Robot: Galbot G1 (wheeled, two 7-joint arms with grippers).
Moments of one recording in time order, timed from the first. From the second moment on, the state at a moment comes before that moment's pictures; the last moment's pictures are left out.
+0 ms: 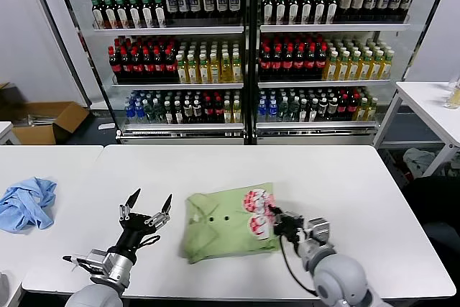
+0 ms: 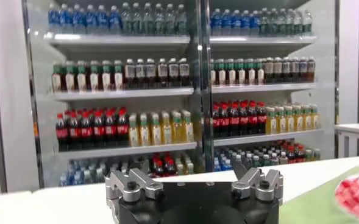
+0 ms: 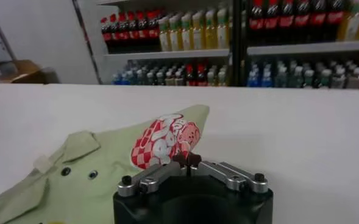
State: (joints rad) left arm 1.44 -1.20 -0.52 -2.01 -0.29 0.05 0.03; right arm -1.18 1.09 0.23 2.03 0.57 -0.58 0.17
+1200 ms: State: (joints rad) left arm 1.28 -1.28 -0.49 -1.84 0.12 -0.24 0.08; right arm -1.20 1.09 0.41 1.95 0.29 -0.36 0.11
